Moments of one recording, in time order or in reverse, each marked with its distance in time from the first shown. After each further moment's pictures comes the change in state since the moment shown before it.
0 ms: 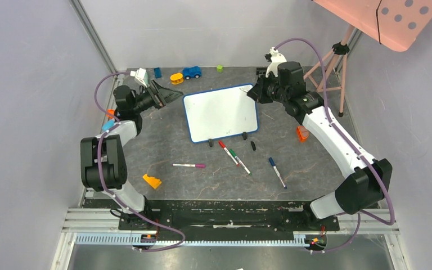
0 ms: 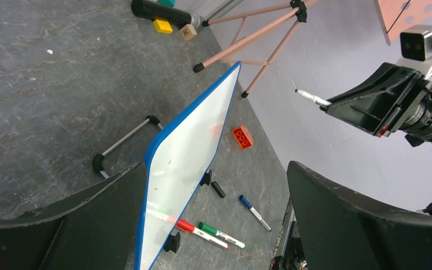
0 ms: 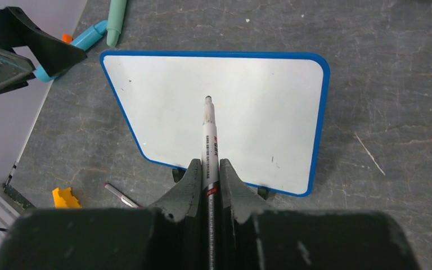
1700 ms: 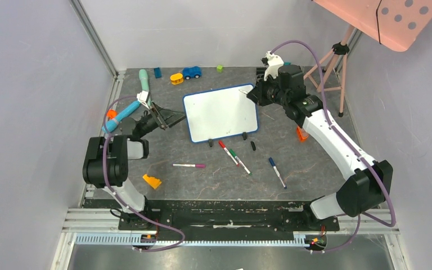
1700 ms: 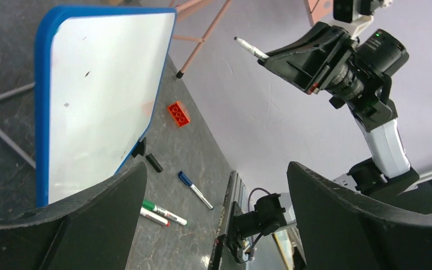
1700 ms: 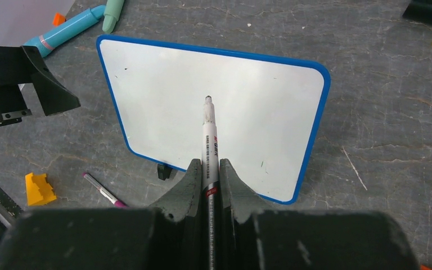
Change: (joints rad) left arm -0.026 0.060 -0.390 0.769 0.054 -0.478; right arm 0.007 -0.026 -0.066 0.073 -0.034 -0.121
